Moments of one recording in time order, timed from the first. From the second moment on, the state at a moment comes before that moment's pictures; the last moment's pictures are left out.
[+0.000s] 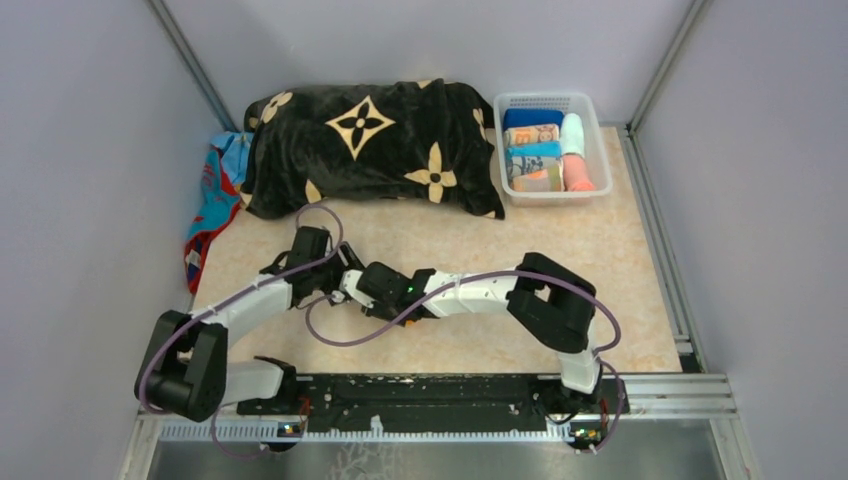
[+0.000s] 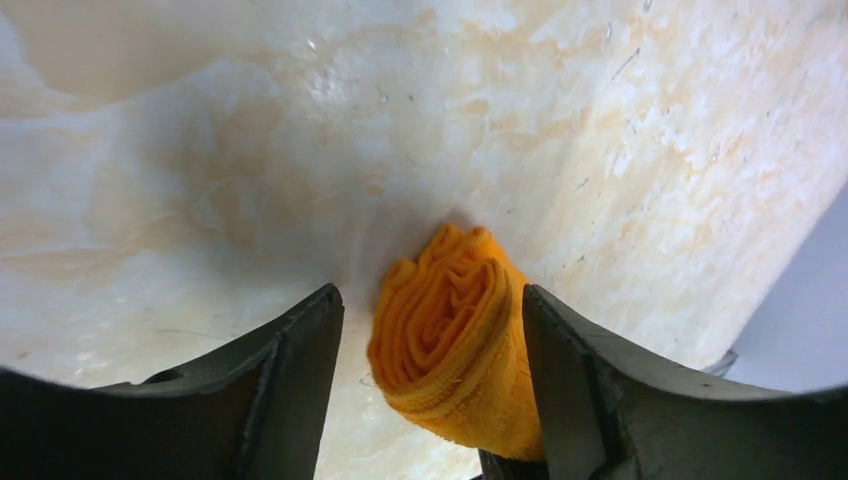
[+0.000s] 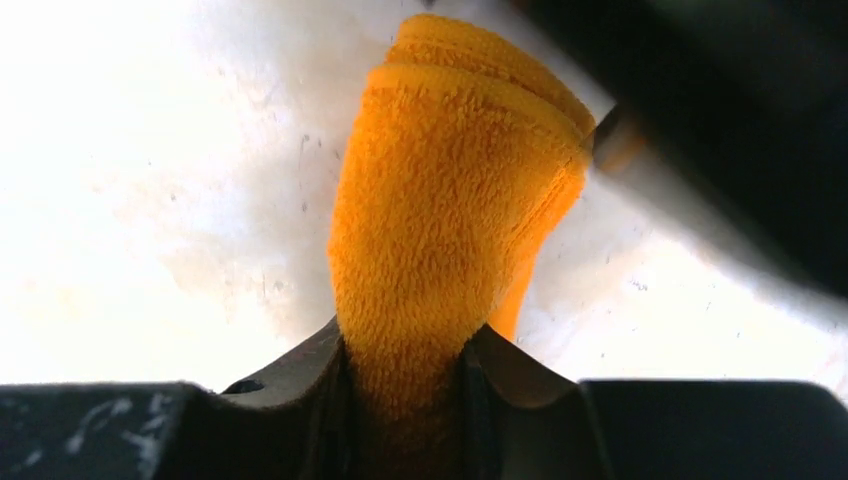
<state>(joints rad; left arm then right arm) -0.33 1.28 0.50 -0.13 0.25 -0.87 1.19 1.93 1.26 -0.35 0.15 -0.20</state>
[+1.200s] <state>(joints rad) -0.15 1.08 0.95 -0.50 -0.03 -0.35 0.17 1.68 1.40 -0.20 0.04 -1.09</state>
